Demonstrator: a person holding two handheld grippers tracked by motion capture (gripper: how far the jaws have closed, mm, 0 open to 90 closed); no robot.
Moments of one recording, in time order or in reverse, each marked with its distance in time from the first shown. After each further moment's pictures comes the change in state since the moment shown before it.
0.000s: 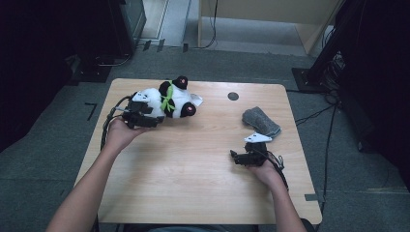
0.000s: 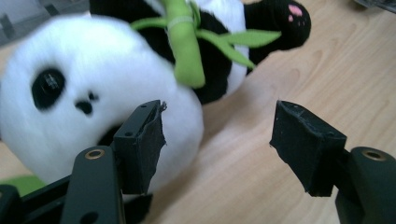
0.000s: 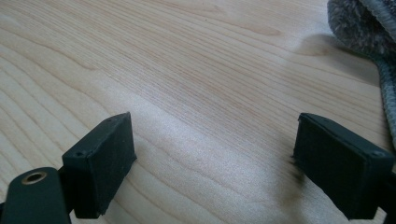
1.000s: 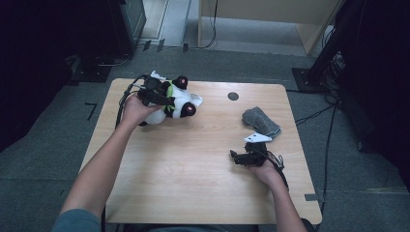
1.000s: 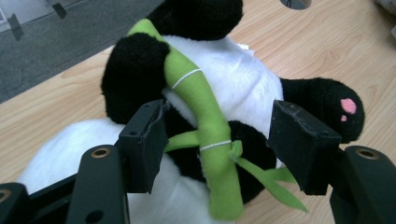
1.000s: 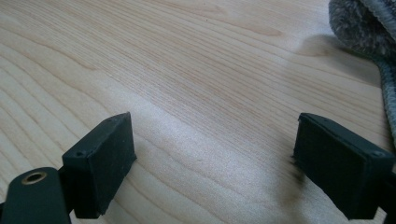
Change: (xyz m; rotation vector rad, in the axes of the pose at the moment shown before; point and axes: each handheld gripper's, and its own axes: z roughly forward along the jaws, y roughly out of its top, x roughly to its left) left arm 0.016 0.065 0.048 0.062 0.034 -0.003; right arm 0.000 0.000 0.000 -0.001 0.002 -0.002
